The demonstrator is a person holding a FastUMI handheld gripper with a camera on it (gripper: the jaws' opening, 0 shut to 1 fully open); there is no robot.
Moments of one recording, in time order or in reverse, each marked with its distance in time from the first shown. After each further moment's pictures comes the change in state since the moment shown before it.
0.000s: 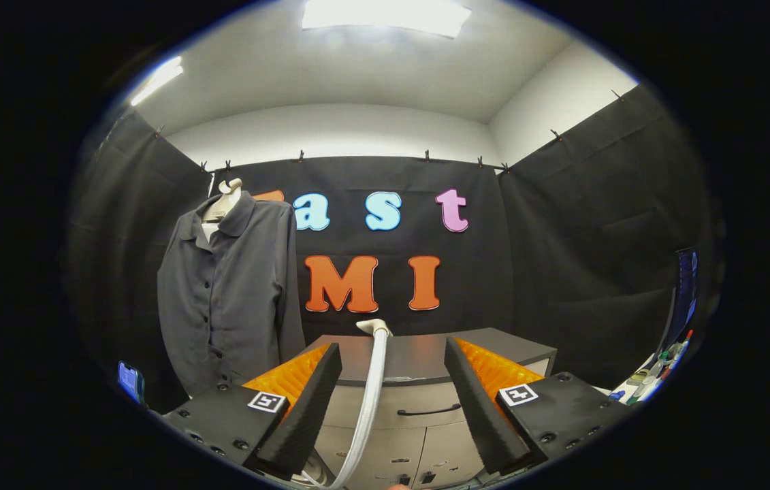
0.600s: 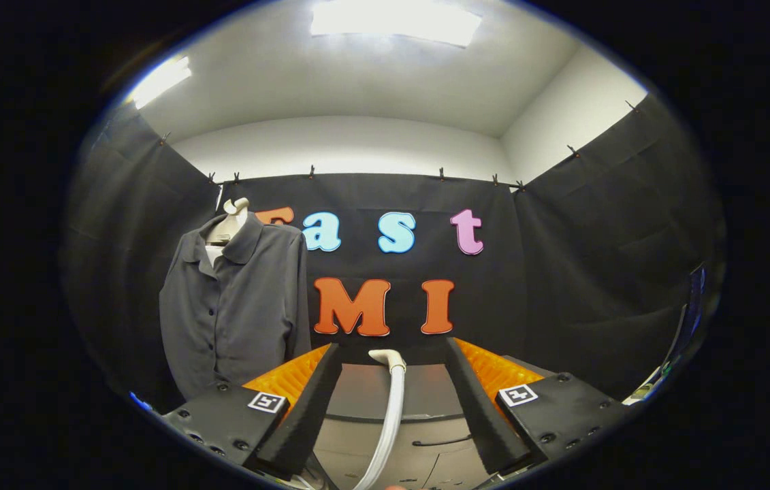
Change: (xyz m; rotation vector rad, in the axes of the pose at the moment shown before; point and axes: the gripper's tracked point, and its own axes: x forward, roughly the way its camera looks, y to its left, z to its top) arm 0.058 0.034 0.058 -0.024 -0.058 0.055
